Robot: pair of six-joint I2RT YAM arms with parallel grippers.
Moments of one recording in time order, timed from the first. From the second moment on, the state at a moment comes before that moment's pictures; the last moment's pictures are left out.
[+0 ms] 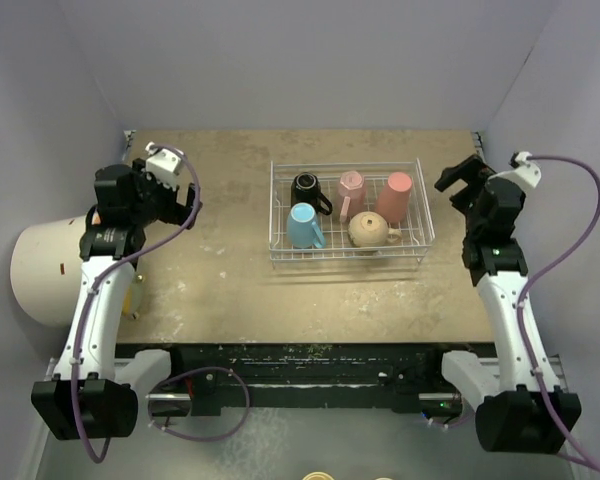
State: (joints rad) left arm 0.05 1.04 1.01 -0.42 0.34 0.30; right arm -0.05 0.92 0.85 -0.15 0.27 0.52
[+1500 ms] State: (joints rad) left arm 0.05 0.99 1.07 -0.76 0.71 0.37; right arm 0.68 1.67 1.19 -0.29 0.00 -0.07
